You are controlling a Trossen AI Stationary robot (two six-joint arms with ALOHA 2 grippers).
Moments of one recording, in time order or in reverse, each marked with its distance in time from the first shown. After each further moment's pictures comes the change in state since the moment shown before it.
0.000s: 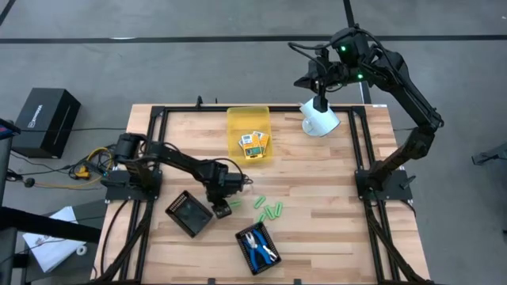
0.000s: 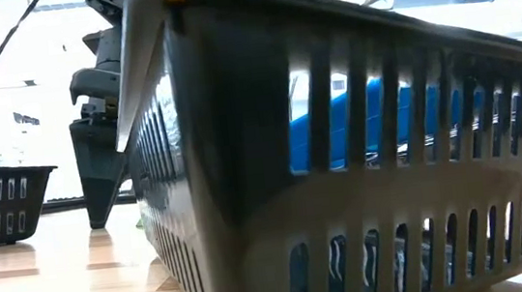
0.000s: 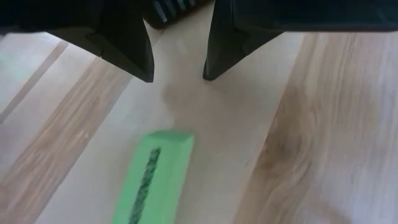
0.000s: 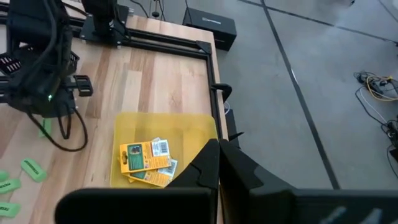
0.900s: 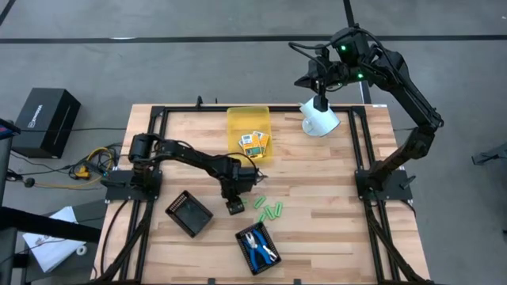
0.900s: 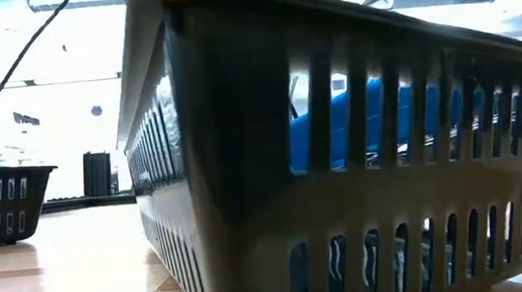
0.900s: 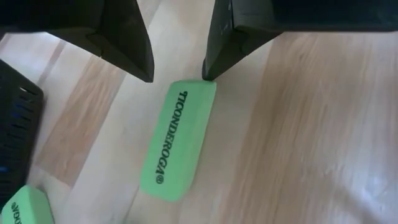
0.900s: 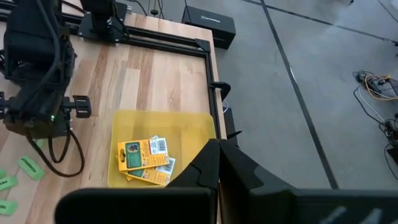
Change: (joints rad) left arm 0.059 0.145 0.179 0.009 0.023 0.156; right arm -0.001 0.000 0.000 -0.004 0.000 -0.010
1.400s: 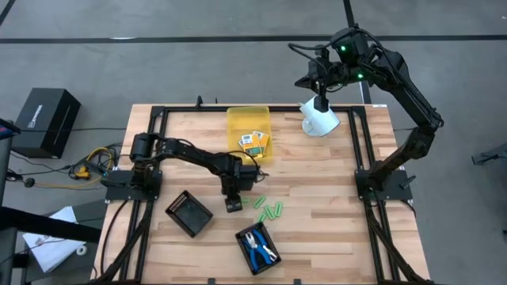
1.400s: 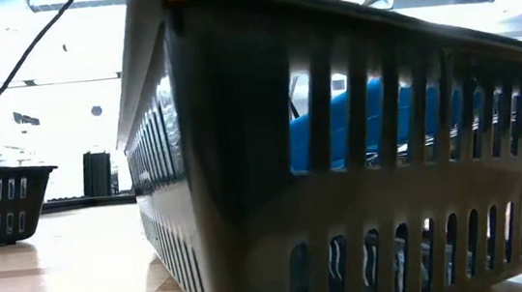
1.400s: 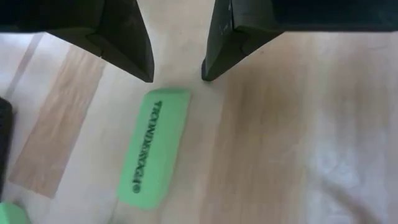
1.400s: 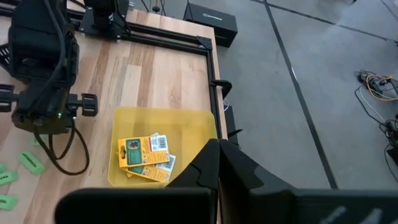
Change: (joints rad) left arm 0.029 0.002 0.032 -0.095 -0.070 0.155; right arm 0.000 0.000 0.000 -0.011 0.000 -0.017
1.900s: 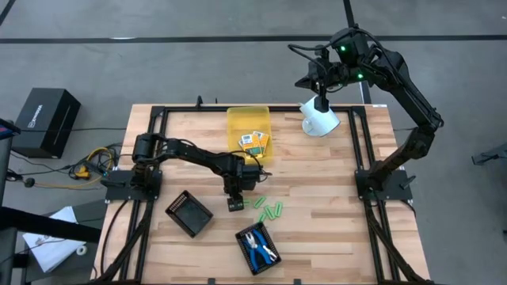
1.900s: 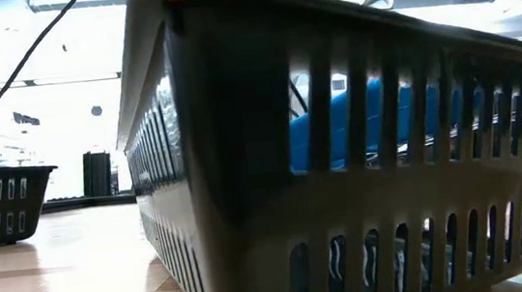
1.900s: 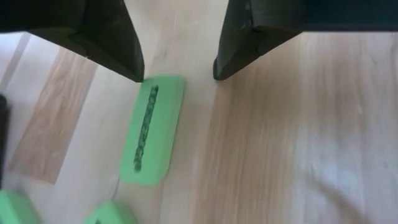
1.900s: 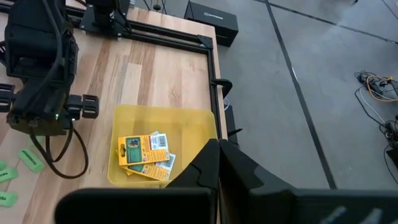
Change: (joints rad) left arm -0.006 0.010 0.063 0.015 -0.008 0.024; right arm -0.001 0.000 0.000 -0.005 0.000 -0.008
